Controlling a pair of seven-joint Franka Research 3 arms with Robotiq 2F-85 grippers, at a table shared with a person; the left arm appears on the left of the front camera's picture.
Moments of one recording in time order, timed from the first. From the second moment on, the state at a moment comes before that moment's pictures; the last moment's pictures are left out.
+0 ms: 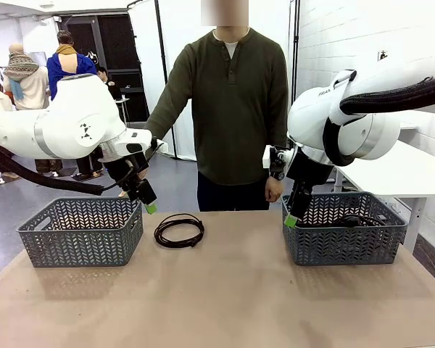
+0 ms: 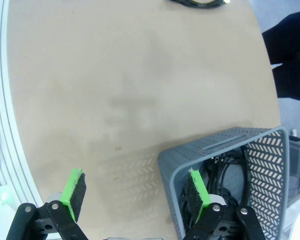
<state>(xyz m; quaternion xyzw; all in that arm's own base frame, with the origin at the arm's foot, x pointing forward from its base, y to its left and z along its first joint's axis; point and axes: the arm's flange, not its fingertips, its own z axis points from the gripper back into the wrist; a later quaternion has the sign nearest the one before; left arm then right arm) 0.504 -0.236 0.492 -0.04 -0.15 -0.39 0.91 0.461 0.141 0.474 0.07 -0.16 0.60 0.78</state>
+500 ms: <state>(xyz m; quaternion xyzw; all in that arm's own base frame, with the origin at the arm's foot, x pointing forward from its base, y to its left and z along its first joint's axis) 0.519 -0.281 0.497 -0.05 -0.11 -0.31 0.94 0.461 0.141 0.474 0.07 -0.16 0.60 0.78</state>
